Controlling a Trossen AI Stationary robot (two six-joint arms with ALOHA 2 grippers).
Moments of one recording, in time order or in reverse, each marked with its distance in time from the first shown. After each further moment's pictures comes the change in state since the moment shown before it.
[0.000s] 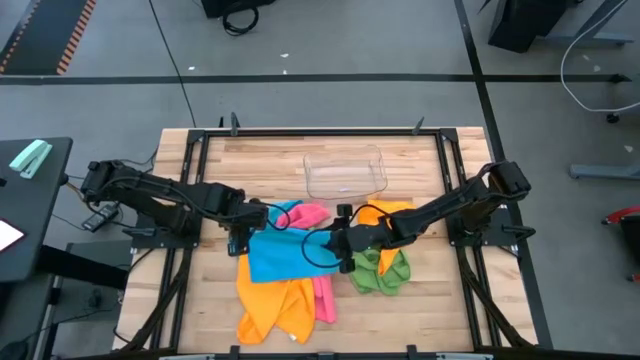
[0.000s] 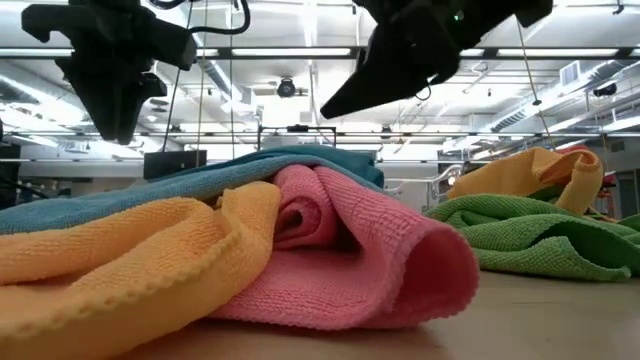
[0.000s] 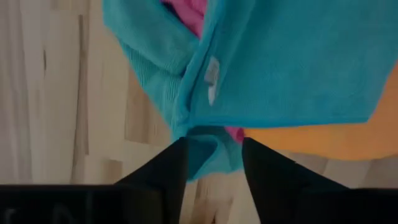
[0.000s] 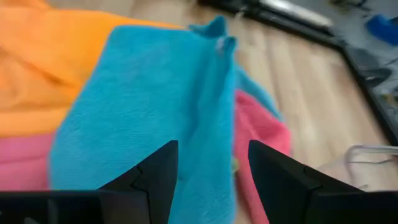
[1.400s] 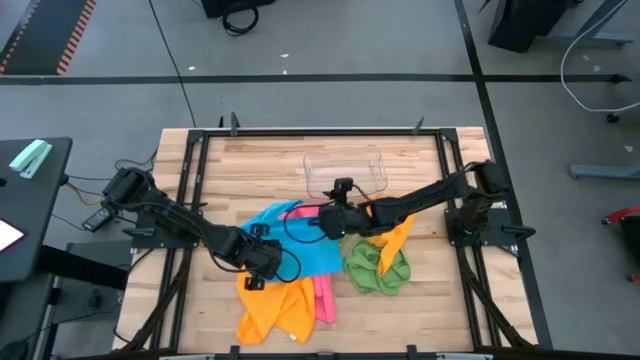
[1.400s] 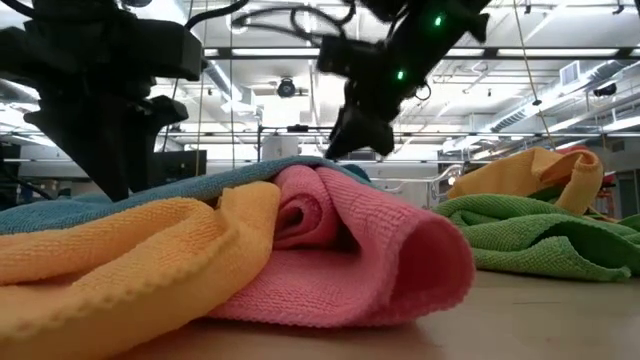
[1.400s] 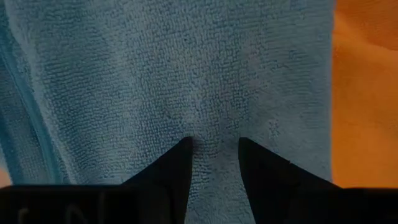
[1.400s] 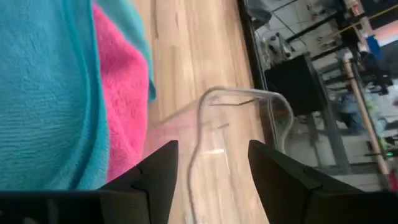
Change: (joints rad) left arm -0.292 0.243 -0.080 0.467 -0.143 -0.068; right arm -0.125 0.113 0.182 -0.298 0.352 -0.137
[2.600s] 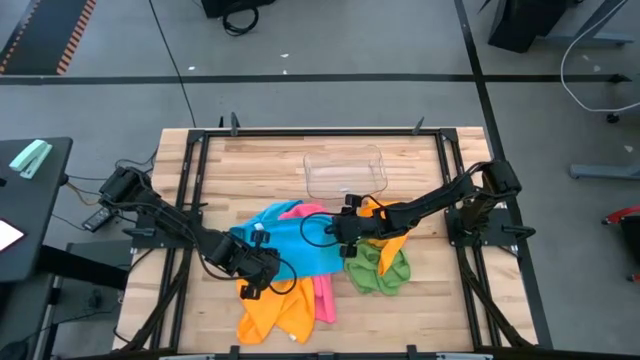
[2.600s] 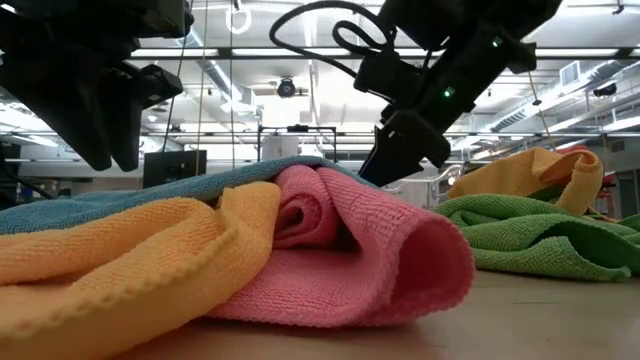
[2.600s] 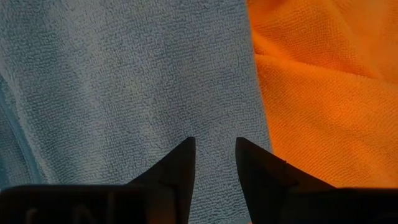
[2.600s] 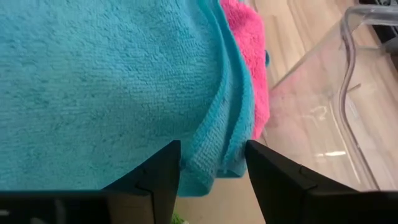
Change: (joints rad) left arm -0.068 -0.027 0.040 -0.002 -0.006 0.006; right arm 0.014 -0.054 -0.252 0.187 -0.329 0.282
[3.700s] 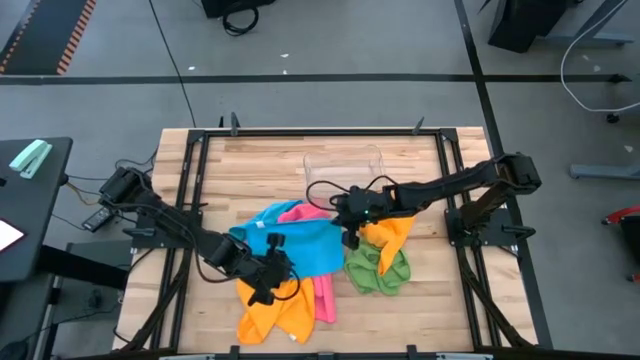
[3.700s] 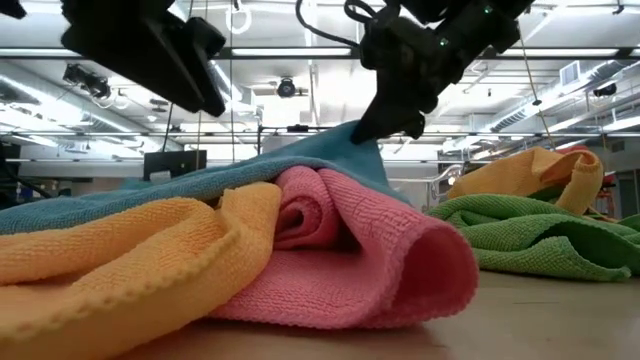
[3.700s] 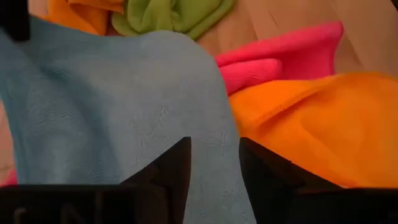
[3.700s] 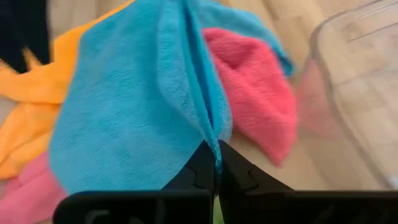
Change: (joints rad) left arm -0.033 0.006 -0.001 0.326 -0.161 0.163; right arm -0.113 -0.174 0.030 -0.105 -0.363 0.280
